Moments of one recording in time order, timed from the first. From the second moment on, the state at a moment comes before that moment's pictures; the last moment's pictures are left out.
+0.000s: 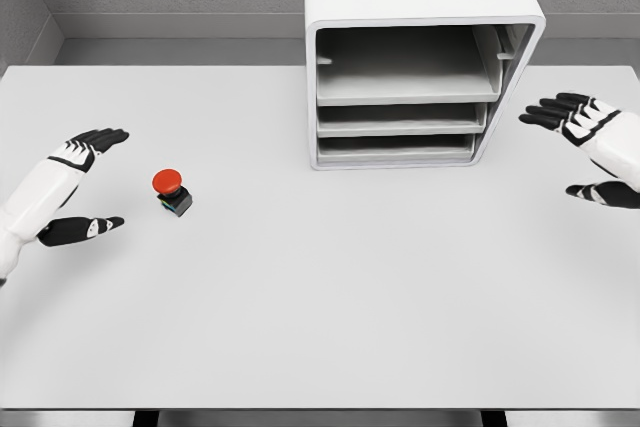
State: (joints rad) left arm 0.11 0.51 0.14 -1.62 -0.41 -0.61 -0.17; right arm 0.04 -0.93 -0.01 -1.72 0.36 -0.61 0.14
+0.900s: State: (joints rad) left arm -0.16 0.45 0.15 -1.62 -0.61 -0.61 -0.60; right arm -0.19 -0.76 0.16 -1.76 0.47 -0.61 0.18
